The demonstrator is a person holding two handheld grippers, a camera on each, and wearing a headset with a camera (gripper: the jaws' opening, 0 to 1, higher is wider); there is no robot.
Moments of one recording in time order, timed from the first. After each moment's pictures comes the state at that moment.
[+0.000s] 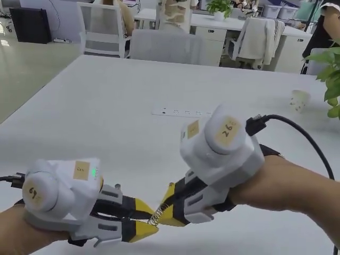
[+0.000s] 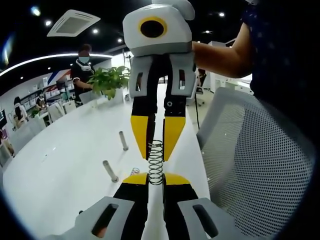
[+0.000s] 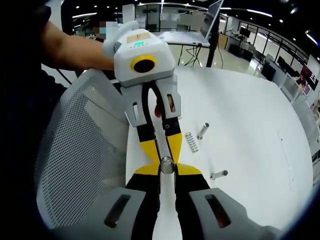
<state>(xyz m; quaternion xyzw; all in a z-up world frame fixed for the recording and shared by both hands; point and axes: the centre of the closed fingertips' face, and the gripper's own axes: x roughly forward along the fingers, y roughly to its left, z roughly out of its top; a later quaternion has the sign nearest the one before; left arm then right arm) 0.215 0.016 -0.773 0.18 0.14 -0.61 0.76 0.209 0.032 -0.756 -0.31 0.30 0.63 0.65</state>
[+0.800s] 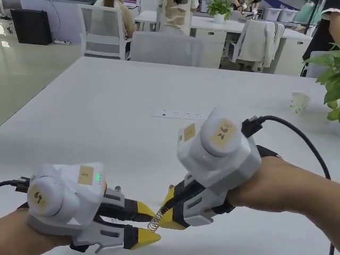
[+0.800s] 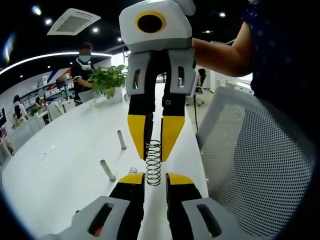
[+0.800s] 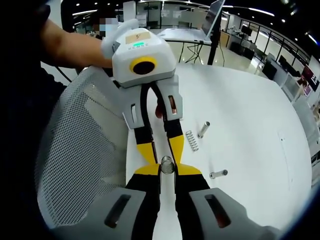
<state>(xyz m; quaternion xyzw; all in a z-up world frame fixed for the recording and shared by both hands) 0.214 0.014 -0.776 0.18 0.15 -0.61 0.76 0.208 0.032 -0.757 -0.33 0.31 0.62 0.64</state>
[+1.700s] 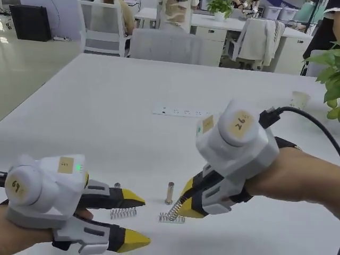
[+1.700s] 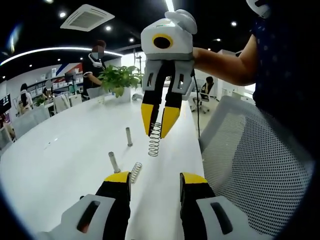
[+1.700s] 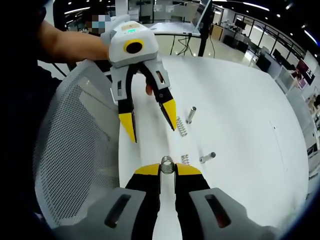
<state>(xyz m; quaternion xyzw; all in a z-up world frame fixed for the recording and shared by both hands) 0.217 0.035 -0.769 0.13 0.16 -0.59 0.78 0.228 -0.002 -0.756 -0.34 0.33 0.59 0.65</state>
